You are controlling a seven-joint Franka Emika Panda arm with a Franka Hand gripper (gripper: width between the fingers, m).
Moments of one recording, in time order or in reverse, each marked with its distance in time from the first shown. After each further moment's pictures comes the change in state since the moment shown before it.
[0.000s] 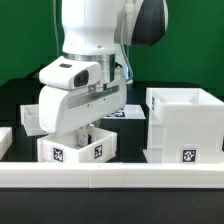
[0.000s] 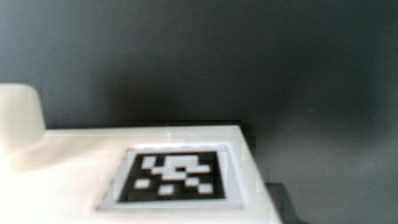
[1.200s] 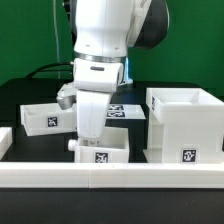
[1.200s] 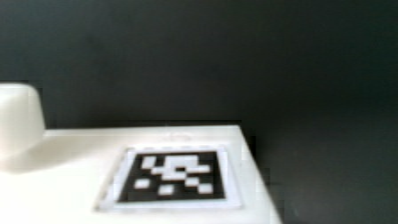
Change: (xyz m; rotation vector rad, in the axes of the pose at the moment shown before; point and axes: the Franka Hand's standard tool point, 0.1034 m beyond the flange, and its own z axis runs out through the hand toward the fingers) arm 0.010 -0.008 0.000 -0.024 -0.053 -0.557
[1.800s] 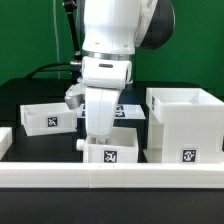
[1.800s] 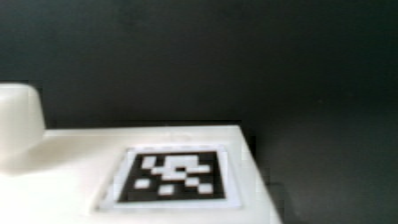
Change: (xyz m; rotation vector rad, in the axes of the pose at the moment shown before) arm 0.014 0.007 -0.003 -0.050 0.015 0.015
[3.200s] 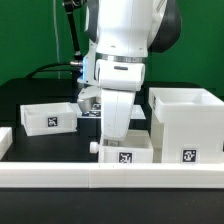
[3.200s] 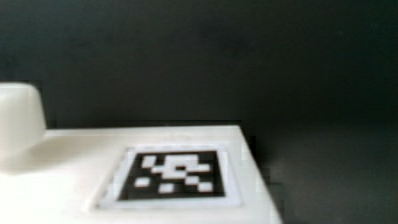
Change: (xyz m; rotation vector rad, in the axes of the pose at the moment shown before) arm 0.020 -0.001 0.002 0.013 -0.011 -0.017
